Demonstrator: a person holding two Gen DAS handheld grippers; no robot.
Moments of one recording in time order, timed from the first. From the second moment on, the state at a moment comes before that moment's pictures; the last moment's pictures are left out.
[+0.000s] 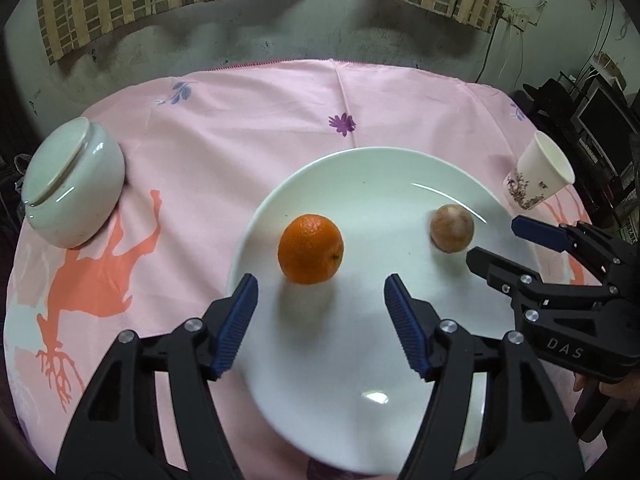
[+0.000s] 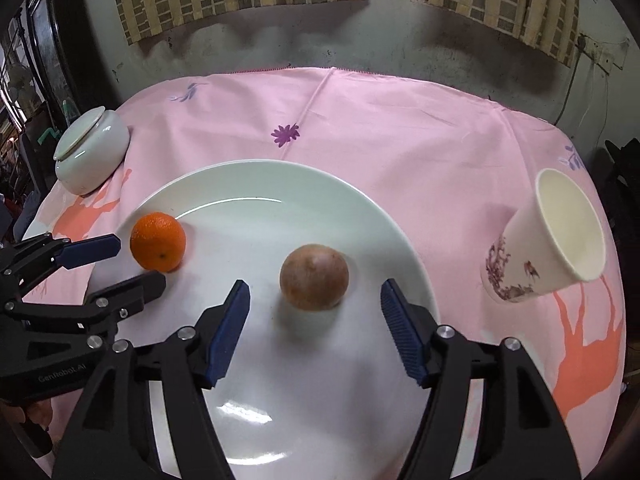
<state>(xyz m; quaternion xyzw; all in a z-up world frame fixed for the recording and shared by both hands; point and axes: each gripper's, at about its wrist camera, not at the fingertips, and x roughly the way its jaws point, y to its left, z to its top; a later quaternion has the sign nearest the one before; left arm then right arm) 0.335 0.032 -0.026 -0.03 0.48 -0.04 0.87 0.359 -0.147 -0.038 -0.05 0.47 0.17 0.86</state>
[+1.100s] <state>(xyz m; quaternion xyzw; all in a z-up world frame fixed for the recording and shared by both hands) 0.060 0.073 -0.035 -0.10 0.56 0.01 0.82 0.055 -0.260 -0.049 0.01 0.54 0.07 0.84</state>
